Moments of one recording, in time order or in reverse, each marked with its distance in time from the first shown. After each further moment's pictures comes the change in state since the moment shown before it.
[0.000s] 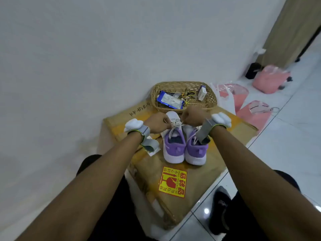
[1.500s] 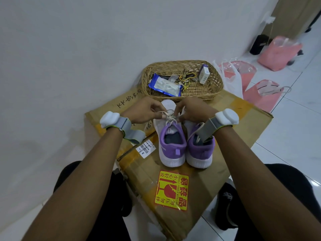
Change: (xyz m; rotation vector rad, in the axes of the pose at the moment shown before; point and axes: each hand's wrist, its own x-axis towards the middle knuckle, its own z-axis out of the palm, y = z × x) left_hand 0.044 -0.039 -0.008 -0.137 -0.079 0.177; right_hand 0.043 0.035 0.032 0.002 -0.007 -0.140
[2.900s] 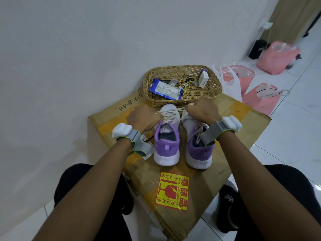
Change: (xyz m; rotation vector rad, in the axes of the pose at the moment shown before) left_hand -0.008 -0.001 0.029 0.191 0.381 -0.453; right_hand -0.016 0.006 0.002 0.154 0.231 0.454
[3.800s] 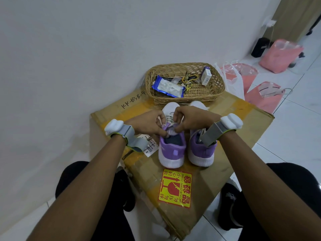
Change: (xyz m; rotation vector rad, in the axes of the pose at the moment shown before) left_hand -0.011 -0.007 -0.011 -0.279 -0.592 0.160; right_hand -0.016 -0.021 0.009 0.003 -0.457 -0.394
